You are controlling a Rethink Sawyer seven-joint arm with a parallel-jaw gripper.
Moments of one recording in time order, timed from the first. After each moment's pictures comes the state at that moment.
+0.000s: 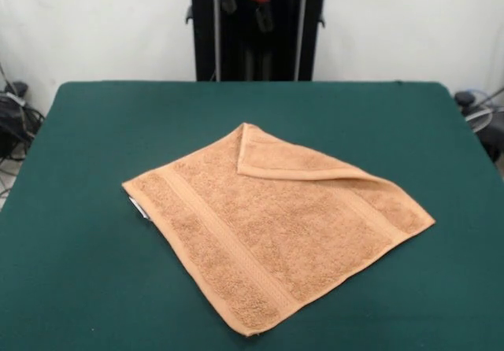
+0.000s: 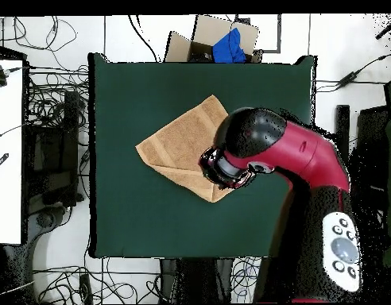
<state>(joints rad) -0.32 -0.73 -0.06 1.49 0.06 1.31 2.00</state>
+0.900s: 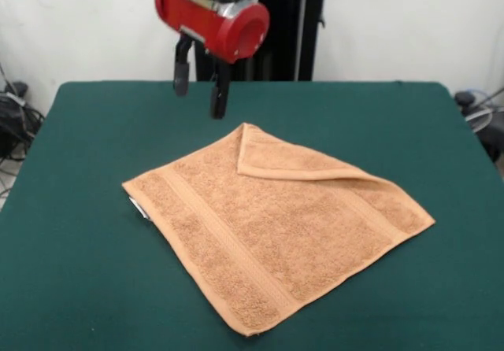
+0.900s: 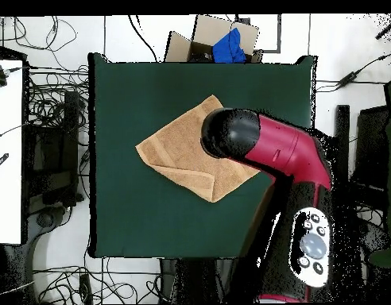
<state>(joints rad) -0.20 -0.67 -0.19 1.43 0.06 0.69 2.13</state>
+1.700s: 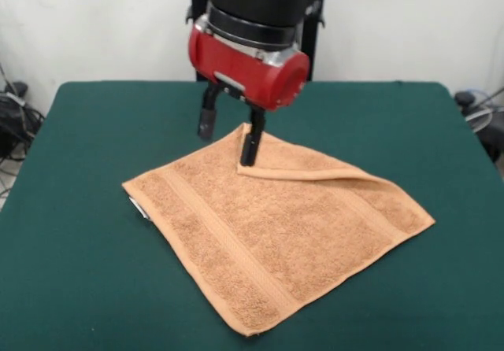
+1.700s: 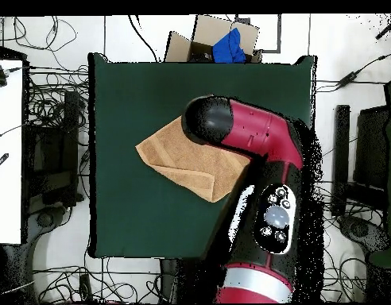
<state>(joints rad) -0.10 -0.57 -0.24 1.33 0.10 0.63 2.13</state>
